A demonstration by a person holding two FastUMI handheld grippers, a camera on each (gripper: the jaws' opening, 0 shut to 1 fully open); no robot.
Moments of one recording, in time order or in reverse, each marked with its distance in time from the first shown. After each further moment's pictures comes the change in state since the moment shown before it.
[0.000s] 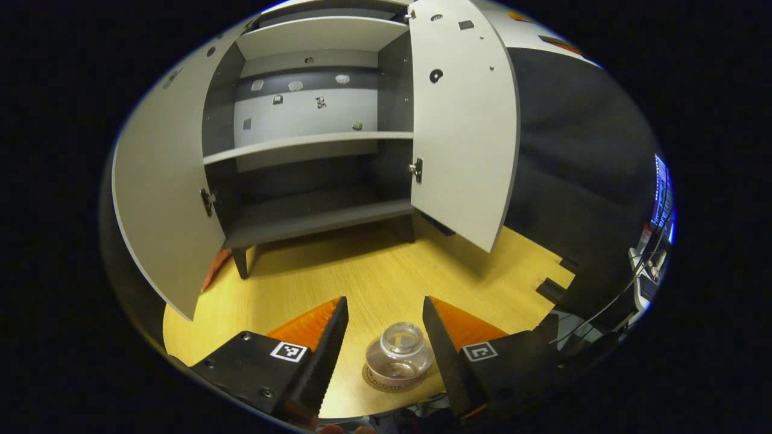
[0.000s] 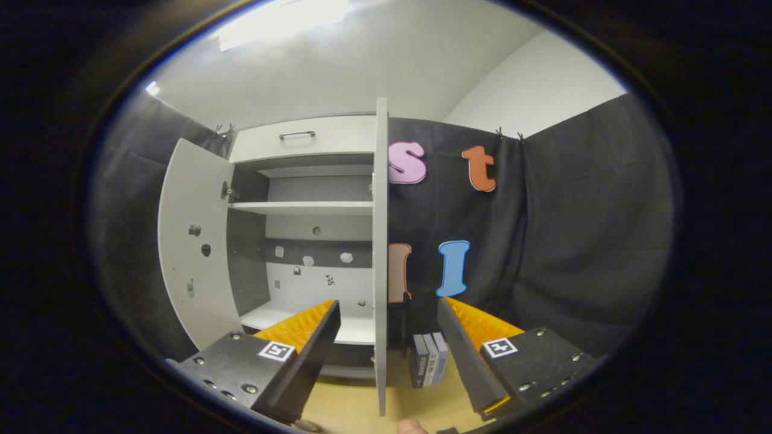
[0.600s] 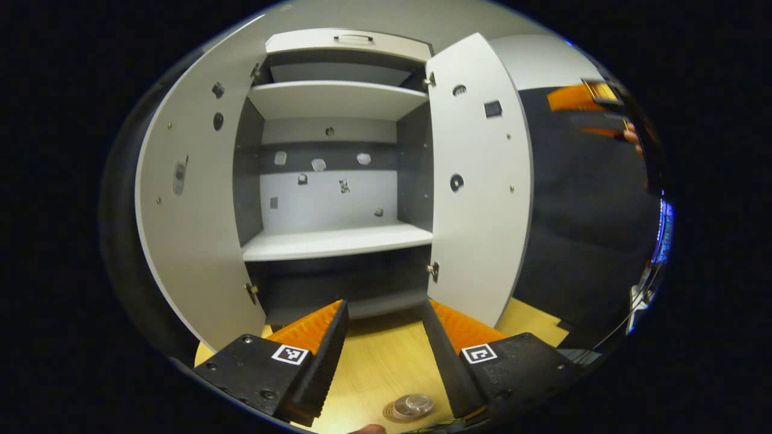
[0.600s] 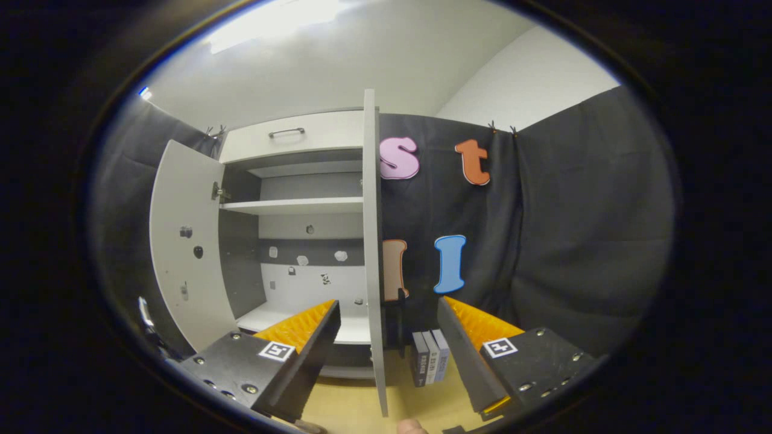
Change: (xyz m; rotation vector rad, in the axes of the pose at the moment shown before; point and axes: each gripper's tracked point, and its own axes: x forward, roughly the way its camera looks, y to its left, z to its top) left arm -0.071 0.041 0.193 -0.035 -0.297 0.110; right arm 0.011 -0.012 -0.010 0.030 0.006 -0.033
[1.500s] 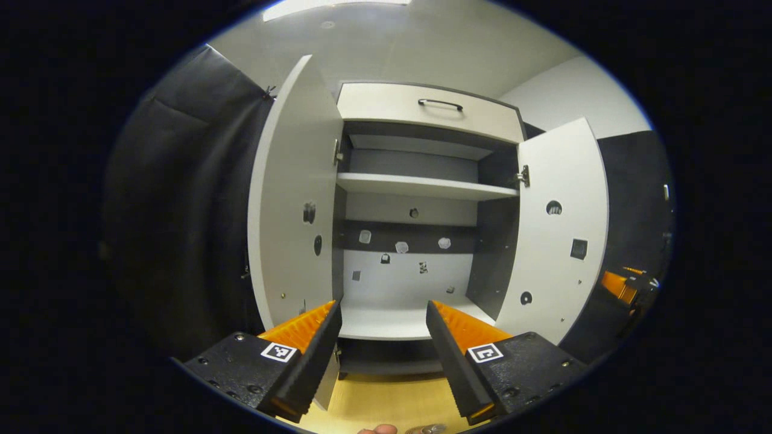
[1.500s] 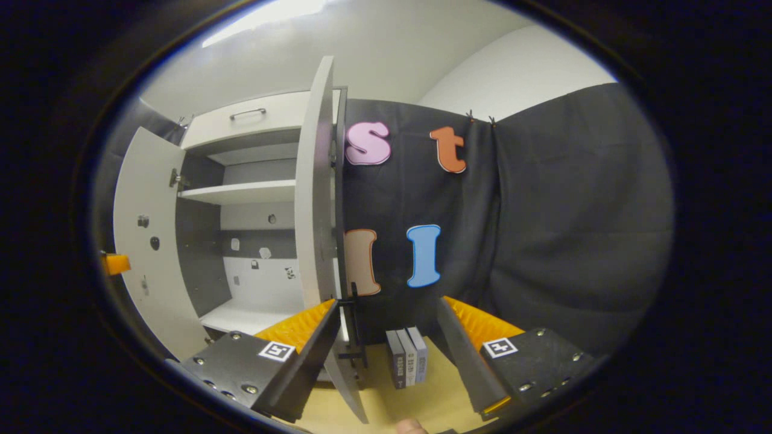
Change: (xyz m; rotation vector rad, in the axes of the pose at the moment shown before) left arm -0.056 0.111 0.210 -0.076 -0.188 0.304; right arm 0.059 -0.046 -0.038 -0.005 0.042 -0.123
